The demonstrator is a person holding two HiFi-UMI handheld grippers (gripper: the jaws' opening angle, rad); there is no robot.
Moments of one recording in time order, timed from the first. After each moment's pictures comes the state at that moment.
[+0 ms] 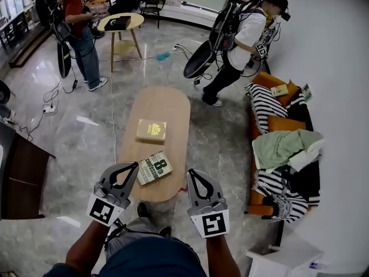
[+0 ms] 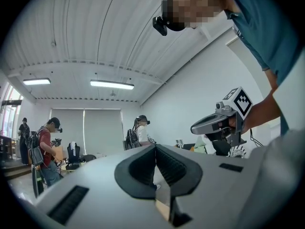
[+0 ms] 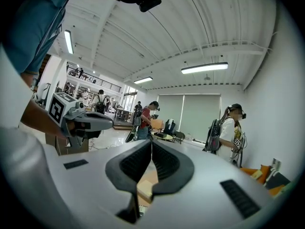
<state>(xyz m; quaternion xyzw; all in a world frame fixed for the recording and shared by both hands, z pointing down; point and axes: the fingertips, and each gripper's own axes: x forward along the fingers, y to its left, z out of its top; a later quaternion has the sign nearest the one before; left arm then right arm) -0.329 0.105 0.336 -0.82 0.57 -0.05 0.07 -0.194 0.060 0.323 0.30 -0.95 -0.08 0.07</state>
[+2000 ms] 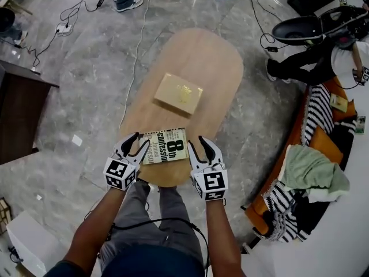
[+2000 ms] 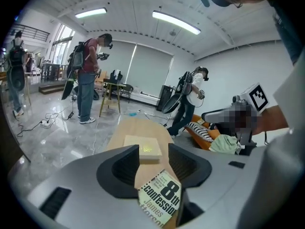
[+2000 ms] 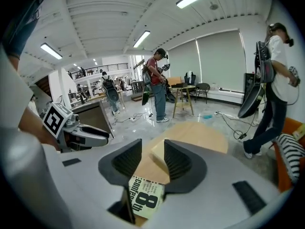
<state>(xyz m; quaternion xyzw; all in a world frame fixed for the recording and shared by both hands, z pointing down) -0.456 -0.029 0.741 -0.64 0.70 -0.07 -0.31 -0.332 -0.146 0.690 0.15 -0.95 0.10 0.26</state>
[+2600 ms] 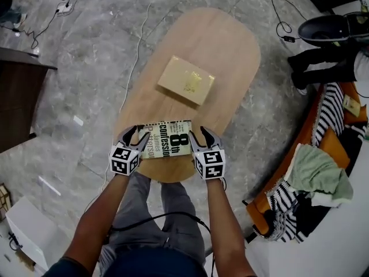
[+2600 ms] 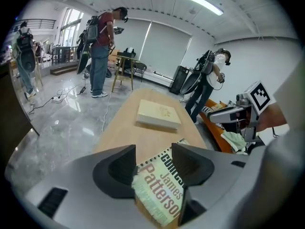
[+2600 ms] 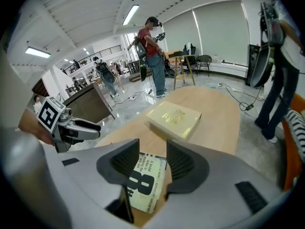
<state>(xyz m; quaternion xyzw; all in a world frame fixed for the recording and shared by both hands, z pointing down) -0.465 0.002 0.900 -0.57 0.70 -0.12 -0.42 -0.331 -0.150 0.873 0.12 -0.90 0.18 0.37</state>
